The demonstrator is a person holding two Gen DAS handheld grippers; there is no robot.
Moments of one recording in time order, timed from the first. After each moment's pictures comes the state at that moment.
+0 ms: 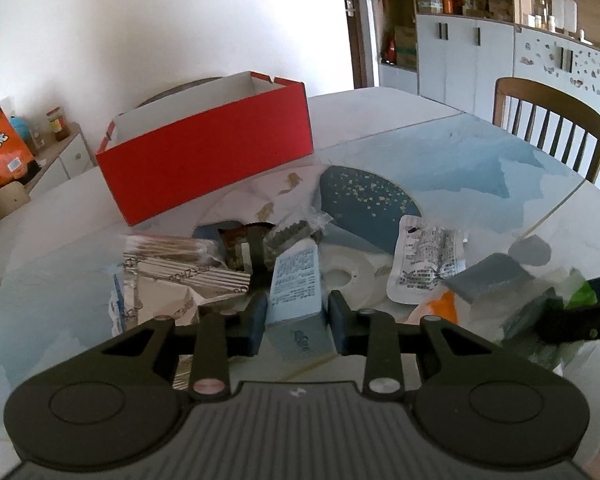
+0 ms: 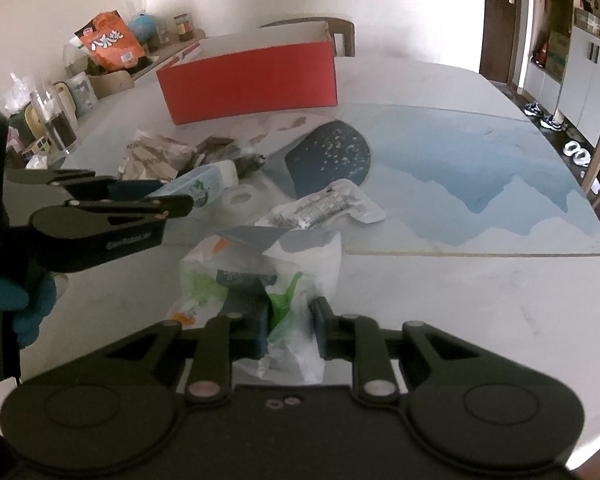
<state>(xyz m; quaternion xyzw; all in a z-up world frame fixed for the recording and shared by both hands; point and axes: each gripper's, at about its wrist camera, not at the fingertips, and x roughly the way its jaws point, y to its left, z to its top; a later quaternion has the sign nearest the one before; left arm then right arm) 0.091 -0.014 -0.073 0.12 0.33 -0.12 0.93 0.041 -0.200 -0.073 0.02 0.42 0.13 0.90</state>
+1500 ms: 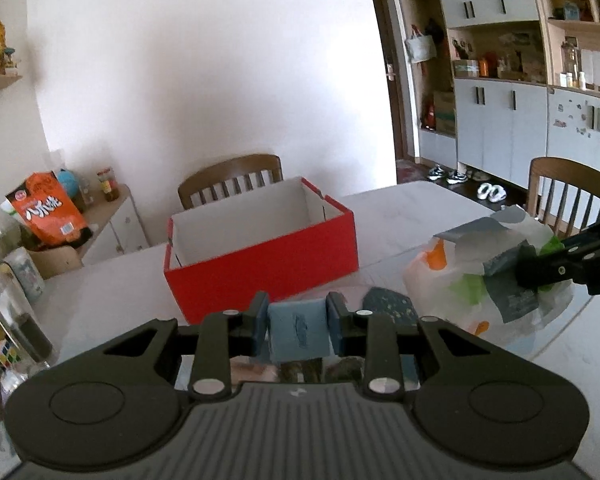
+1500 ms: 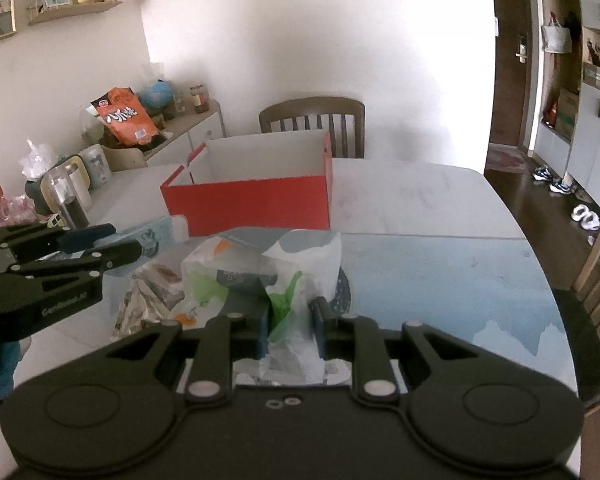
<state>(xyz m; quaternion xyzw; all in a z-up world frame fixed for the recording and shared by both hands) 0.104 -0.023 0.037 0.11 0.23 -0.06 0.96 0.103 -0.234 0.019 0.02 0.33 0.16 0.93</state>
